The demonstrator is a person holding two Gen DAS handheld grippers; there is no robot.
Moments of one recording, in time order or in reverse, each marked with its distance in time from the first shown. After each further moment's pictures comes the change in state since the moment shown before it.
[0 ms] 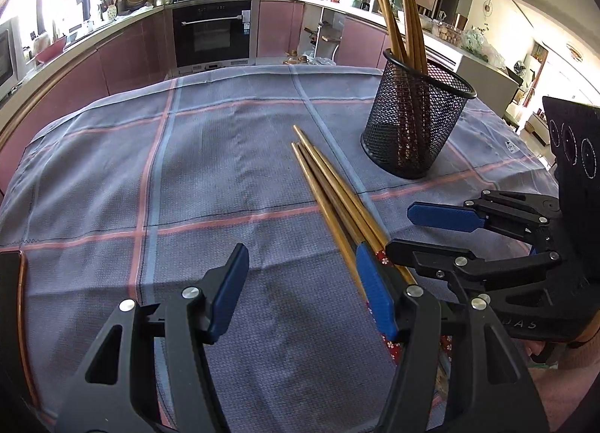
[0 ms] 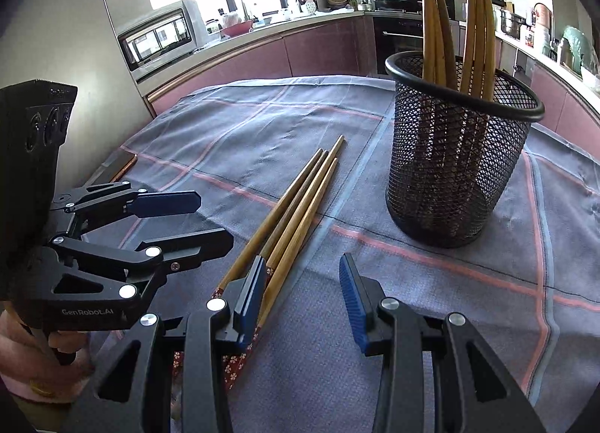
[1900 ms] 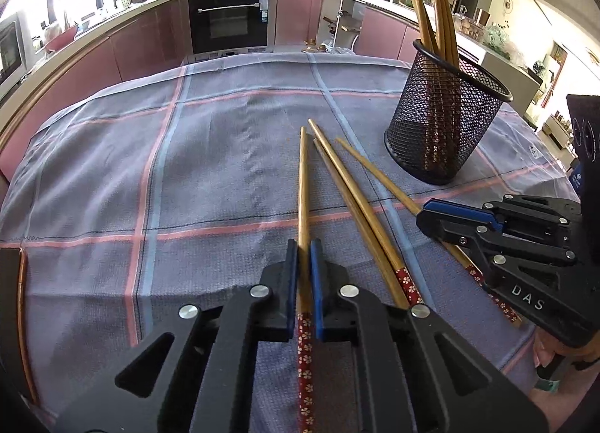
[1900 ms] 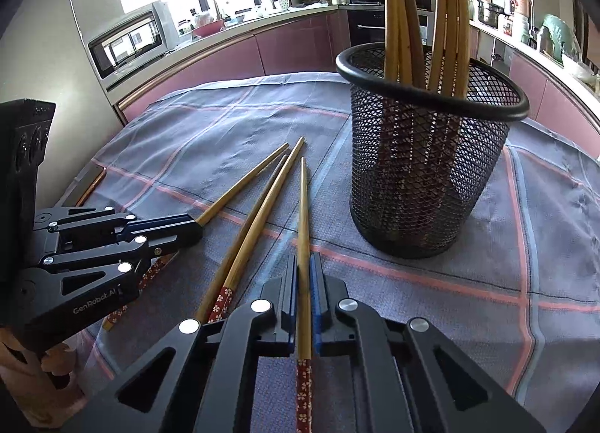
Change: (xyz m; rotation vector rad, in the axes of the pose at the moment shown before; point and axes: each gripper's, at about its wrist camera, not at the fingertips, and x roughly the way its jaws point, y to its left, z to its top) left arm 0.022 0.000 0.009 -0.047 0.047 0.069; right arm 0.007 -0.021 0.009 0.080 0.005 -0.065
